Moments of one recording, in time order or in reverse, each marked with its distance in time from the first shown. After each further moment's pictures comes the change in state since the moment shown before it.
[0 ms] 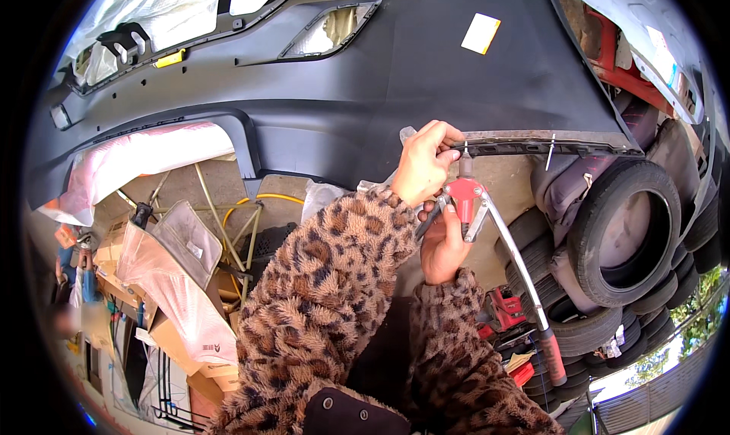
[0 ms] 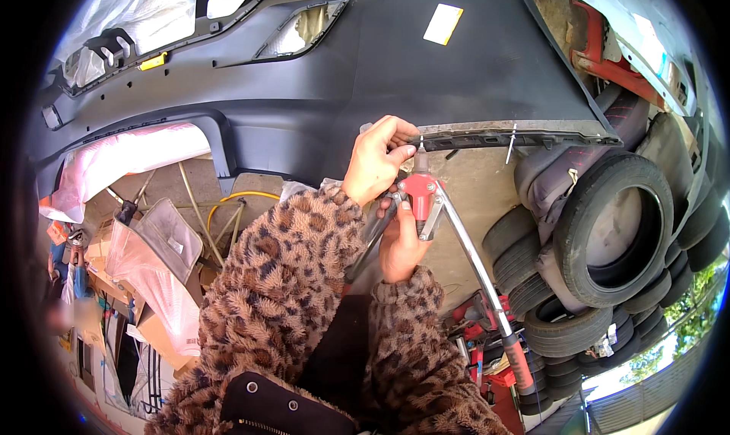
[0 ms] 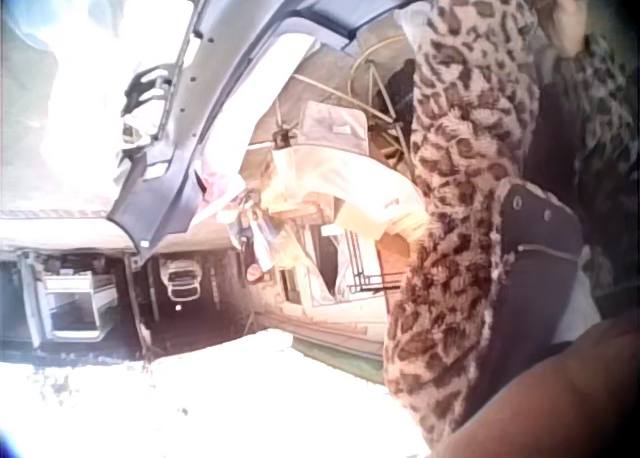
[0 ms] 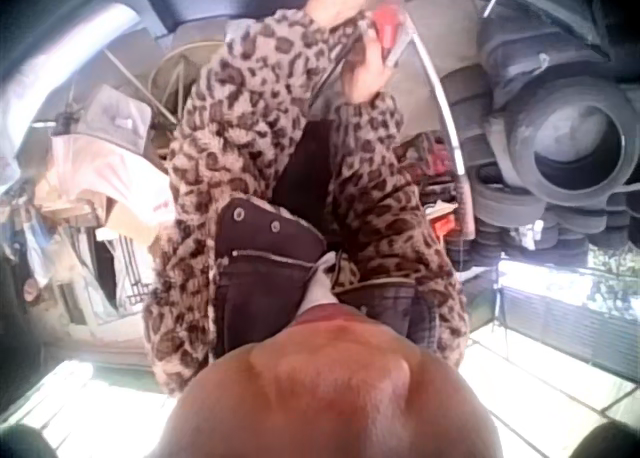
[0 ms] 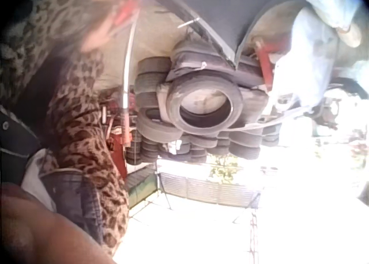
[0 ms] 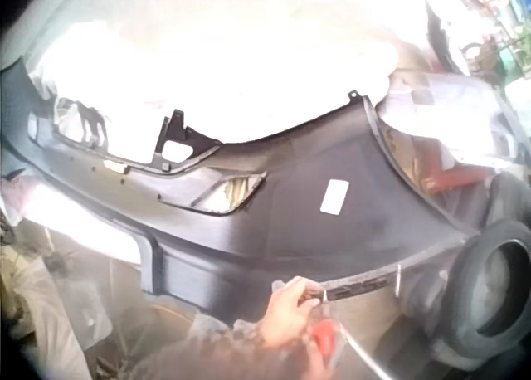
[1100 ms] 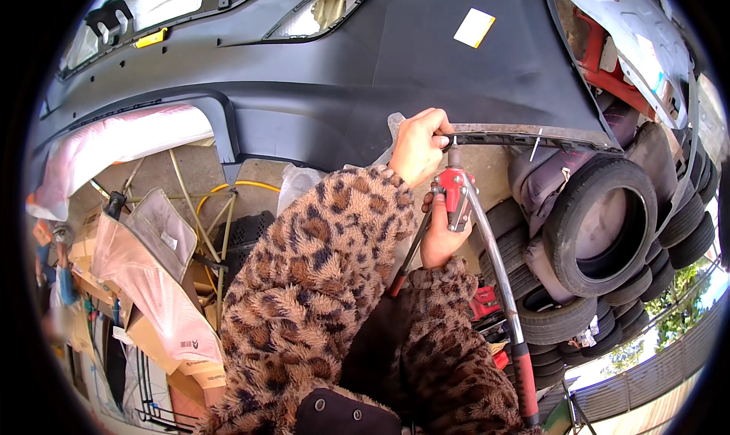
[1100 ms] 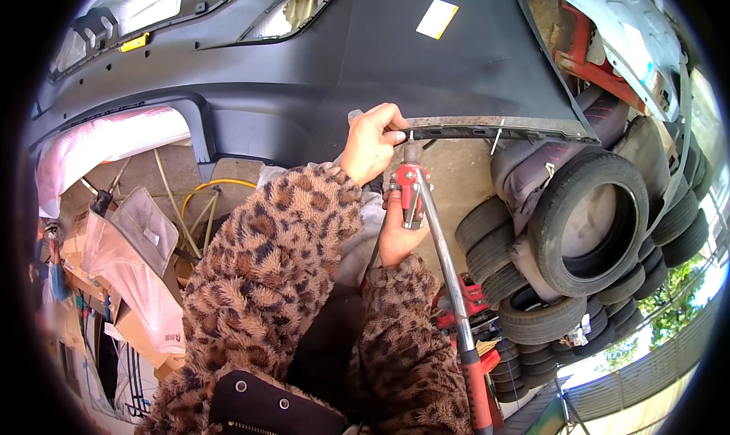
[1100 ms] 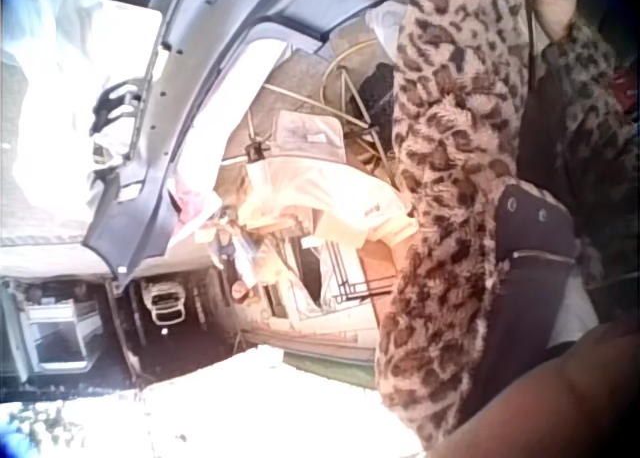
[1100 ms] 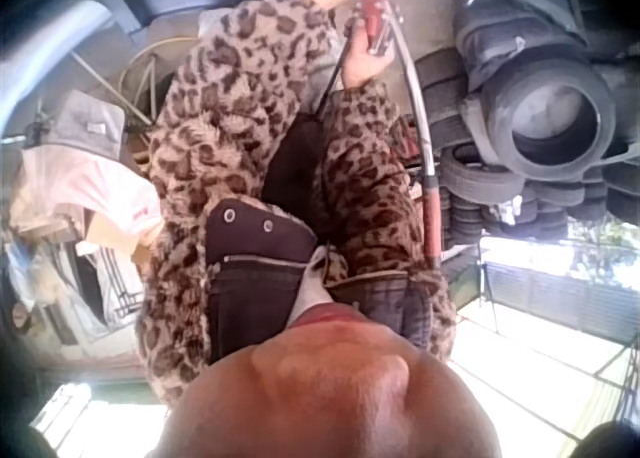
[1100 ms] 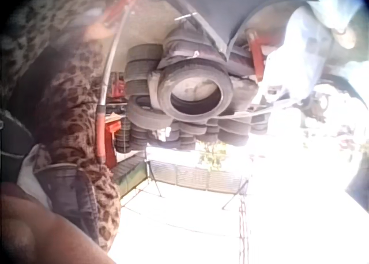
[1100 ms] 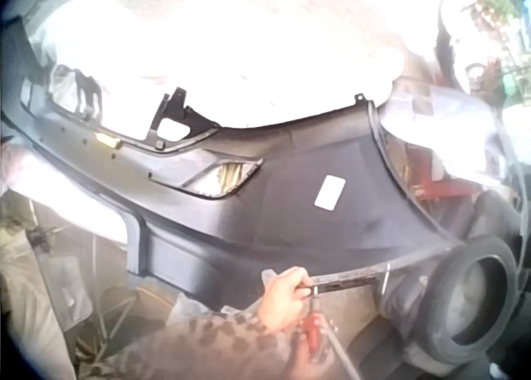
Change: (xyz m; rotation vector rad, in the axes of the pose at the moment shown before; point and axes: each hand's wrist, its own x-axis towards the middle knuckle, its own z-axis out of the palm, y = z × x) left_hand 0.008 -0.020 0.010 -0.022 0.022 0.049; right_hand 0.005 -0.002 -0.024 -0.638 0.071 -0.252
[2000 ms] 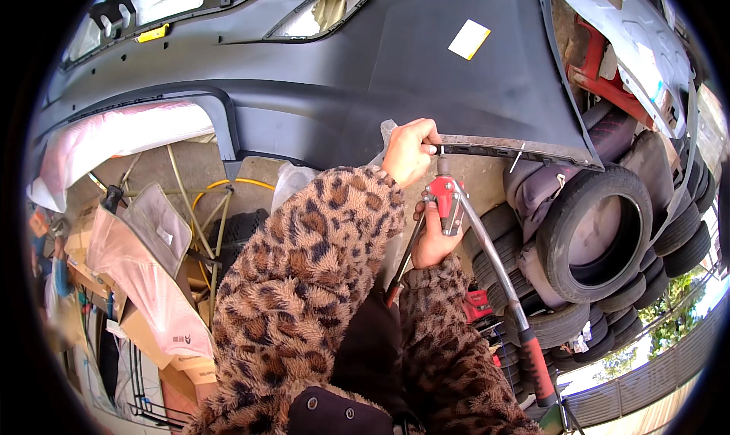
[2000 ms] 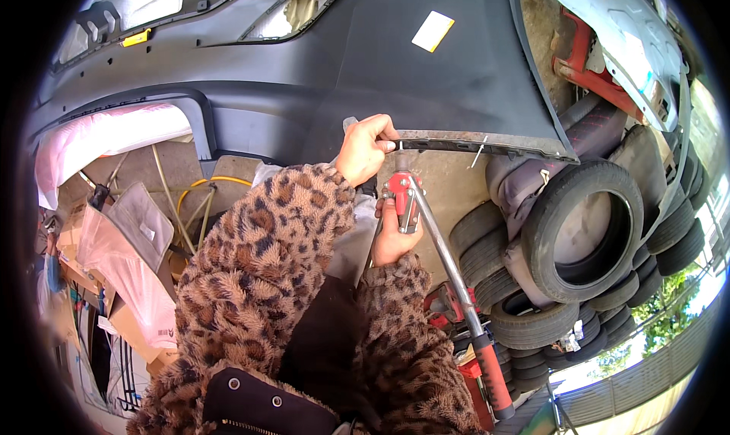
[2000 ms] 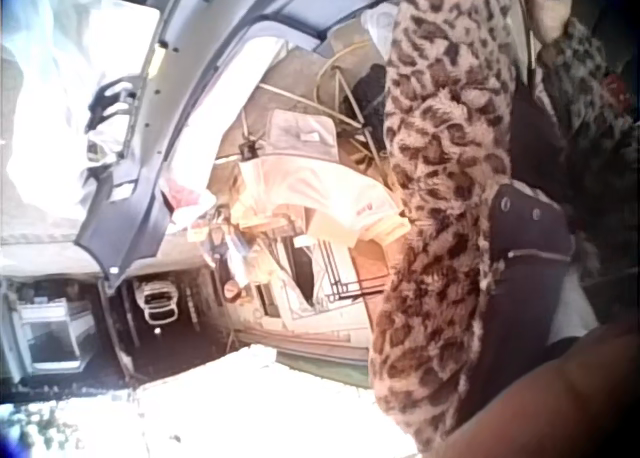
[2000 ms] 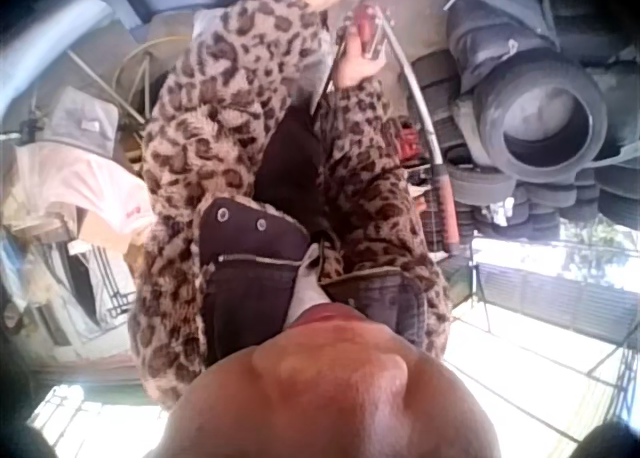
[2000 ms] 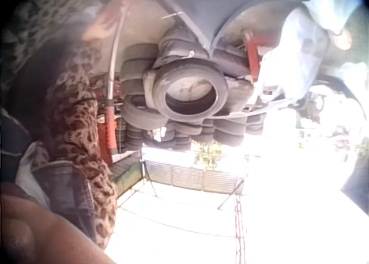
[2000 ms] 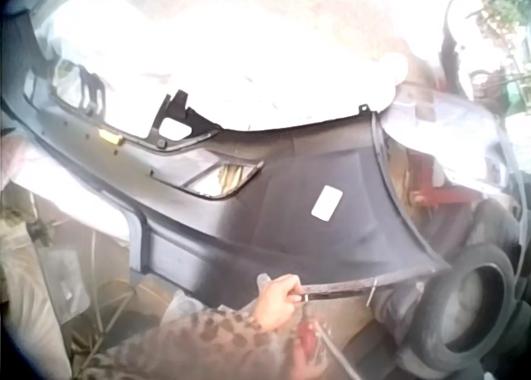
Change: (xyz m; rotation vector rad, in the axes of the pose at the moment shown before) left_hand -0.004 -0.019 -0.001 -0.014 -0.001 -0.042; right_hand -0.002 0.017 -0.008 0.210 0.002 0.102
